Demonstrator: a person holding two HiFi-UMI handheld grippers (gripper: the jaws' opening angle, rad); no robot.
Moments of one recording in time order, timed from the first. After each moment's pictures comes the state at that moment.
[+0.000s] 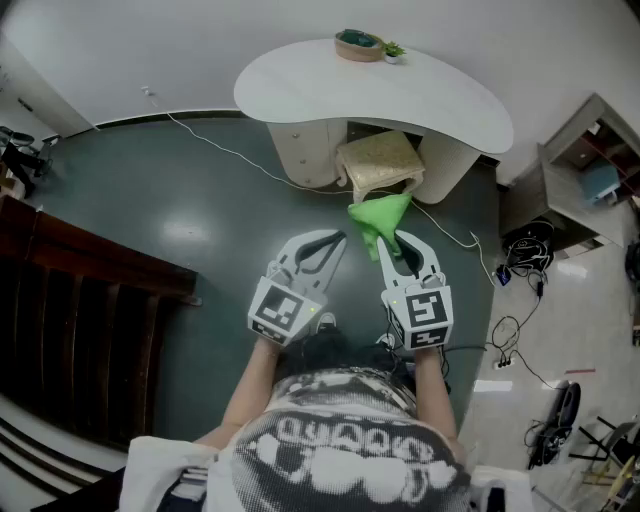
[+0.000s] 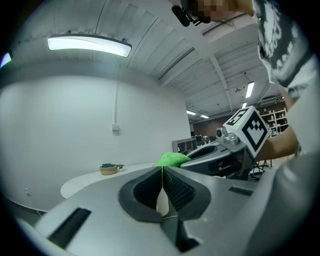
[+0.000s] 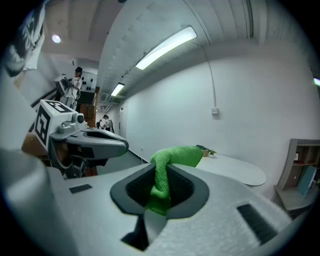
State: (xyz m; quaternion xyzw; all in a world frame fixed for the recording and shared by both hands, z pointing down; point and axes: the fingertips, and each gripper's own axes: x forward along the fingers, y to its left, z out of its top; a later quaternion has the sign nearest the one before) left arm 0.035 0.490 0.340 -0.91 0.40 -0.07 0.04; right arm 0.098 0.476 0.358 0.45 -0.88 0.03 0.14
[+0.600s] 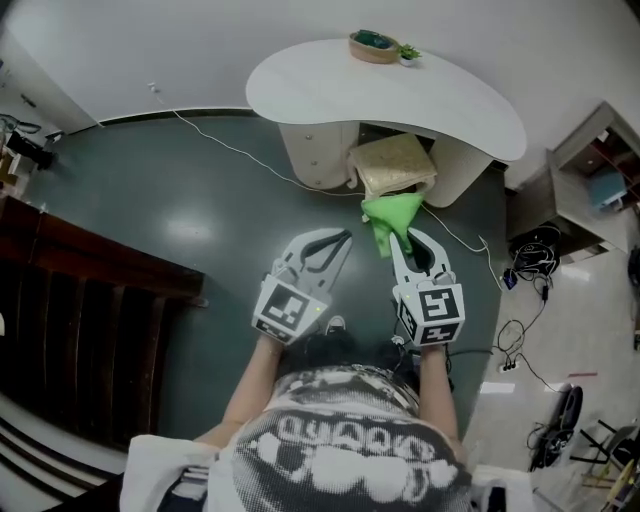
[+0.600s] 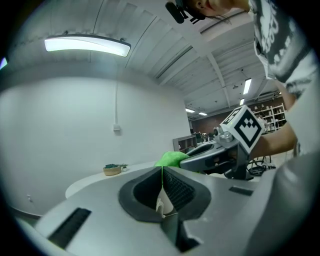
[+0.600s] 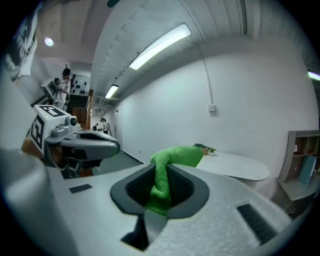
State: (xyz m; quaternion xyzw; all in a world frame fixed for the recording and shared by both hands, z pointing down) left arm -0.009 0.470 0.342 -0.91 0.40 -0.09 0.05; right arm 0.068 0.447 0.363 0.48 -0.87 0.05 0.12
